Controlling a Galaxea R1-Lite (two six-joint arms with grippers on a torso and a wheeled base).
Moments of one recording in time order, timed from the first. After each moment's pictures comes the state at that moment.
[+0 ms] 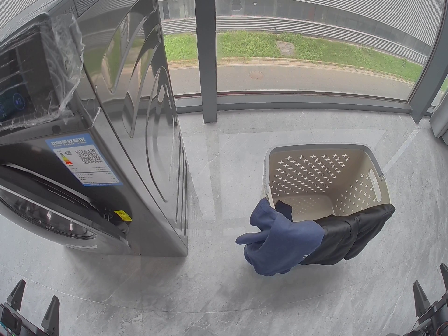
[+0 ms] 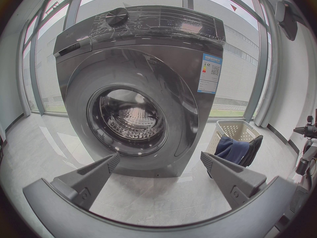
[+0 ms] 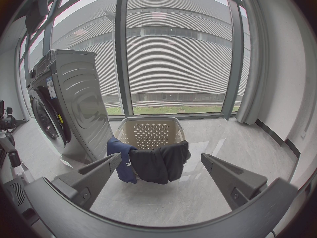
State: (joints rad) left arm -0.01 0.02 -0.02 0.01 0.01 -0.06; right arm -0.01 0.02 -0.02 0.00 0.01 -0.01
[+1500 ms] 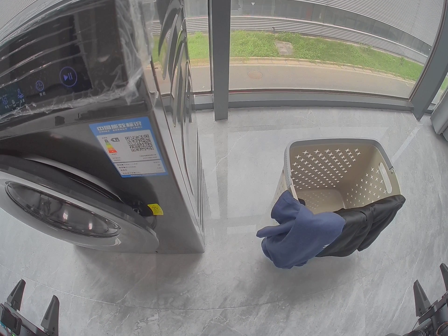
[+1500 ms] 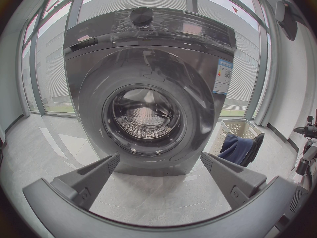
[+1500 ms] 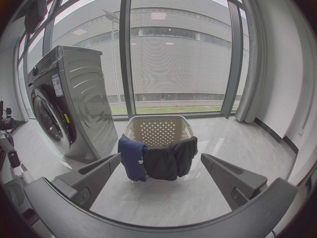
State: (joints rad) left arm -0.01 0.02 -0.02 0.01 0.01 -0.06; right arm -0.01 0.02 -0.02 0.00 0.00 -0.01
